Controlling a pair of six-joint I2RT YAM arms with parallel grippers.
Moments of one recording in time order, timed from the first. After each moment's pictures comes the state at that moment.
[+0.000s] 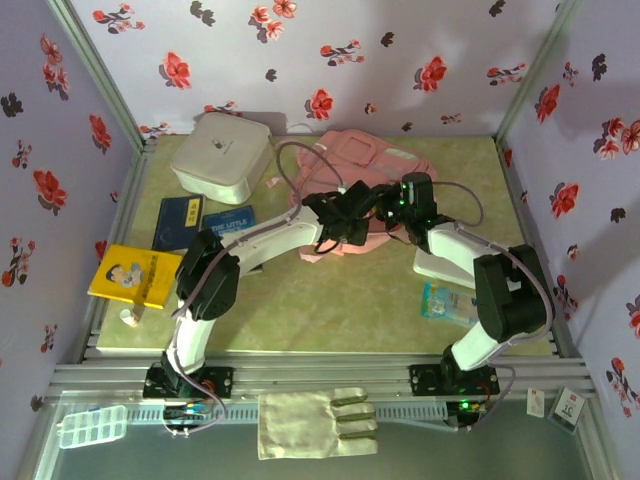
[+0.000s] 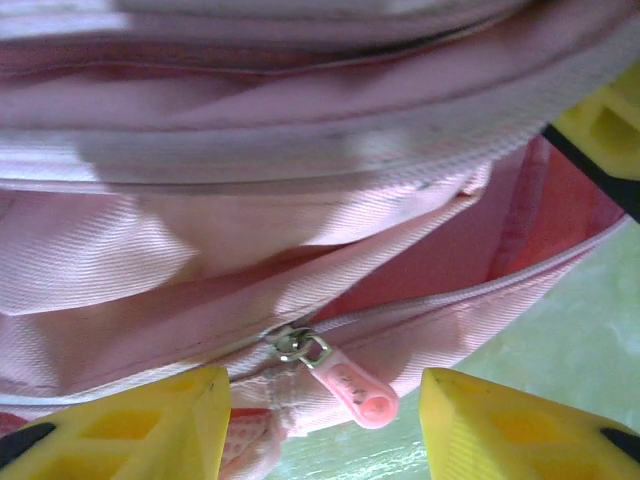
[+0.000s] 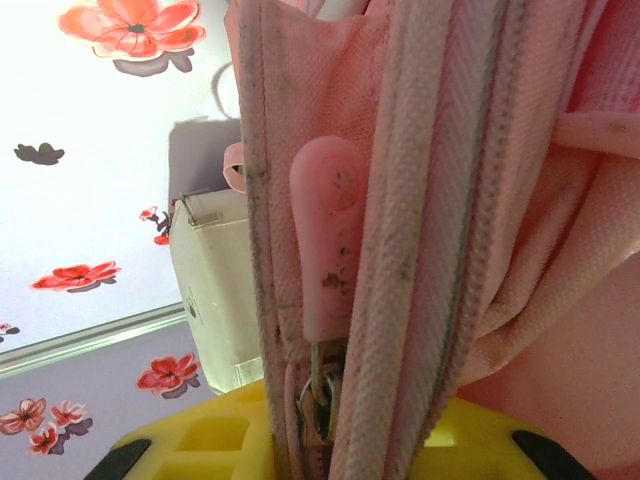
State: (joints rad) left arm -0.96 2.05 1.77 -0.78 -0.25 -0.58; right arm 0.32 1.60 0.89 0.20 -0.29 1.40
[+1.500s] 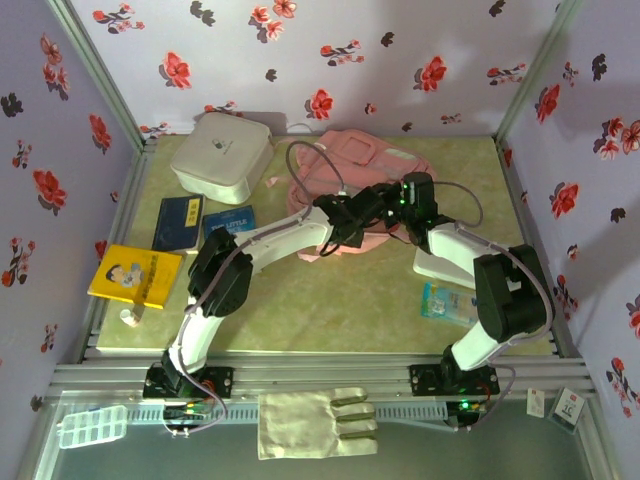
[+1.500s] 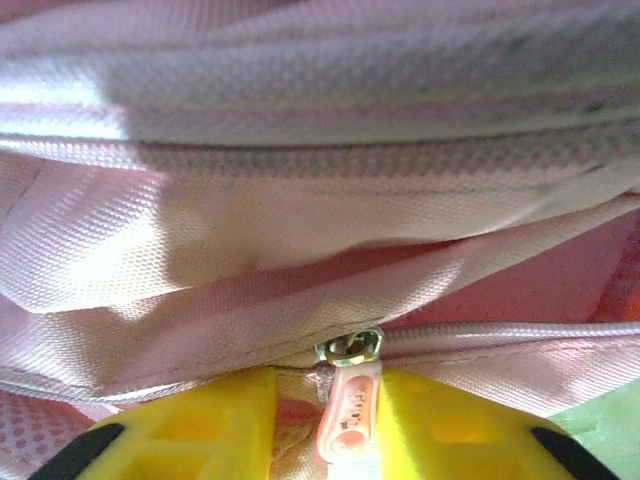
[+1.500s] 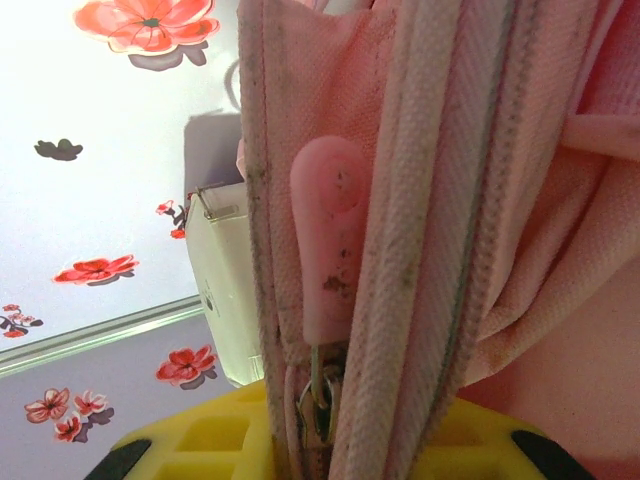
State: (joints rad) left arm -0.97 2.13 1.84 -0.89 -0.39 -0.62; right arm 0.31 1.60 0.89 0.23 -0.32 1.43
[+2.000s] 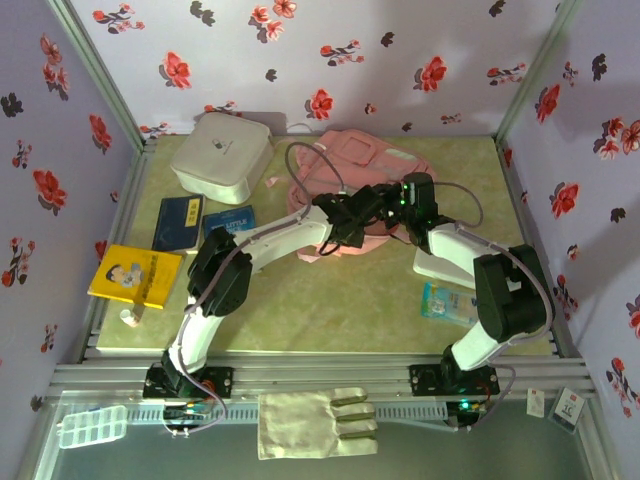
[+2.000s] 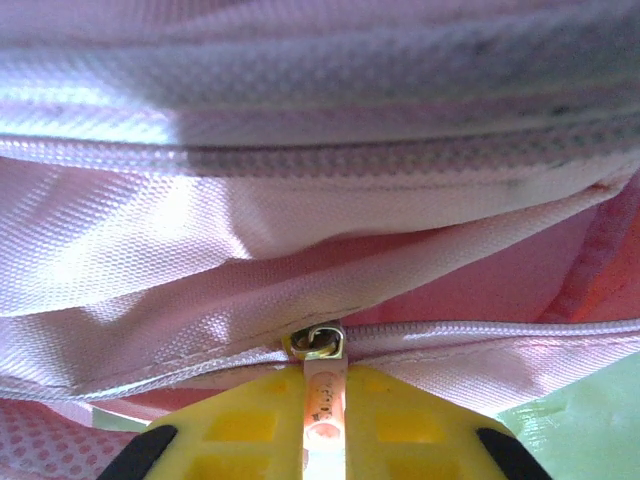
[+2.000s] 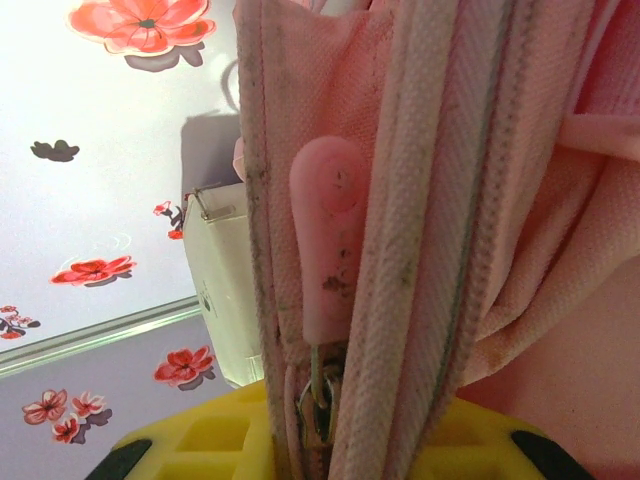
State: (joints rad) left arm -0.96 2.13 1.84 -0.89 -0.33 -0.62; right arm 0.31 1.60 0.88 0.23 -0.32 1.43
